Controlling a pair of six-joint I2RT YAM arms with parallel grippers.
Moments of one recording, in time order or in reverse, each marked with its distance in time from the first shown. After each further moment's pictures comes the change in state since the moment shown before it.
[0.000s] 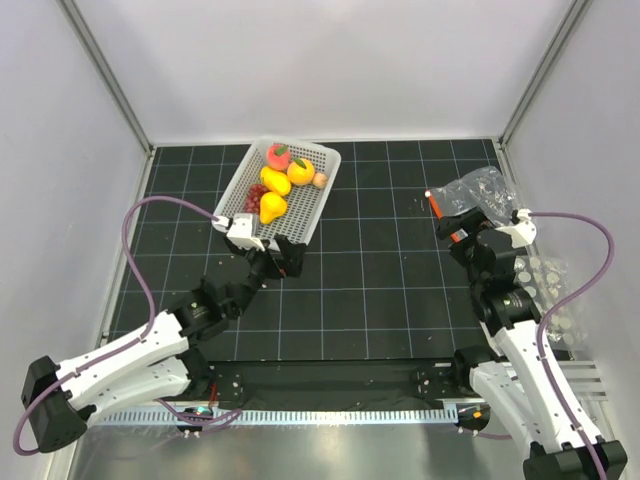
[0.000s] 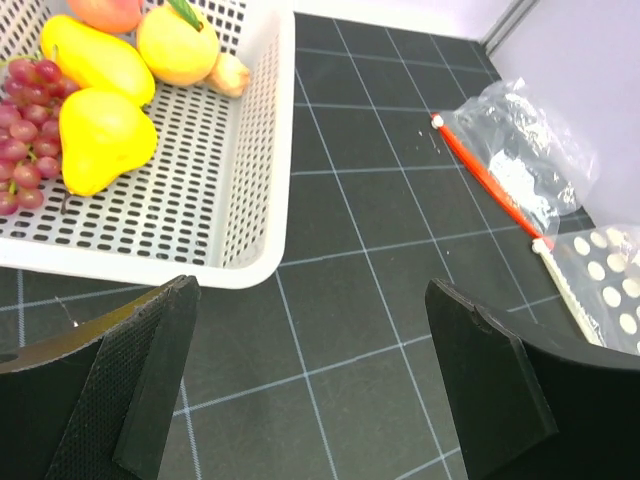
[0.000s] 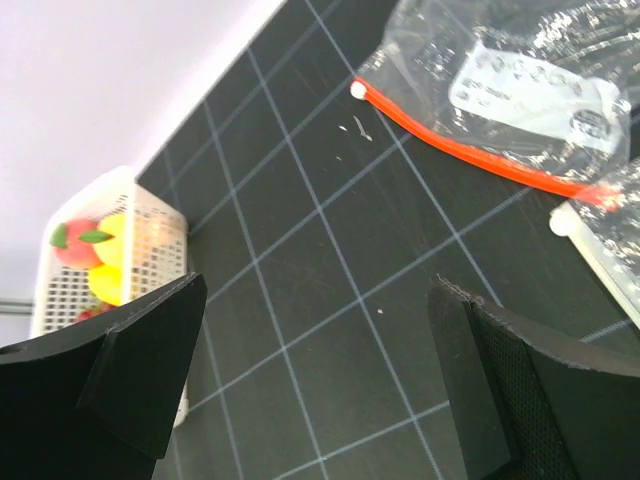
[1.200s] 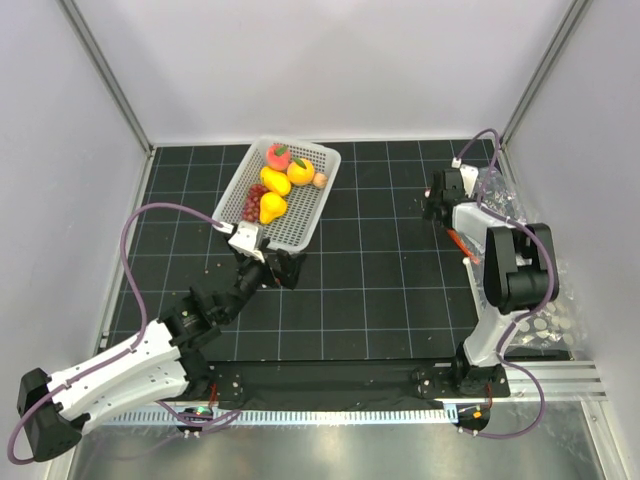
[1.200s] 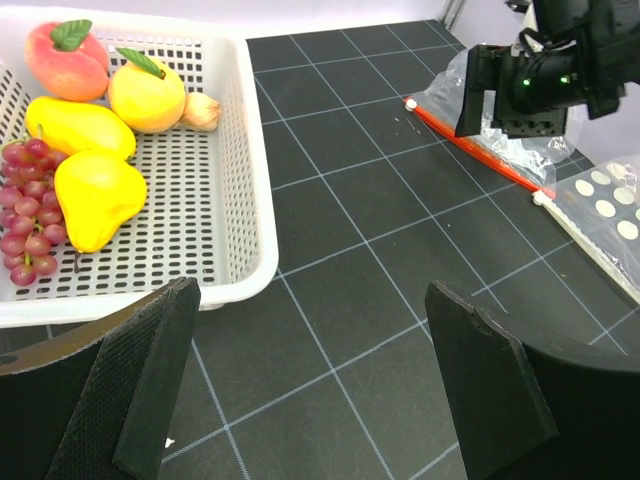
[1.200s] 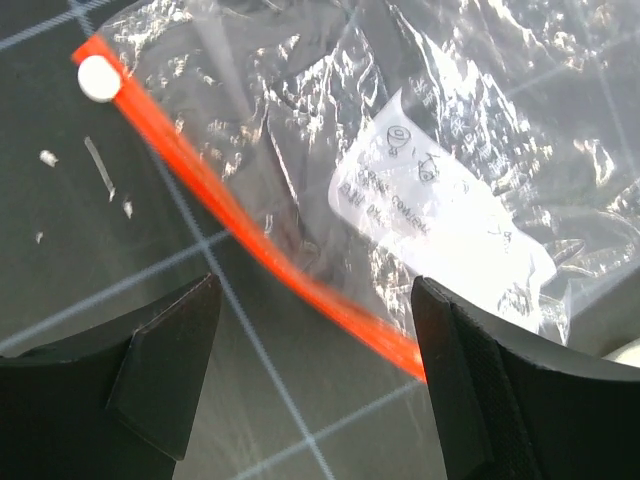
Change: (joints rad) left arm -0.001 -0.103 -0.050 0.040 0.120 0.234; right arm -0.078 1.096 0.444 0.140 0.141 -0.505
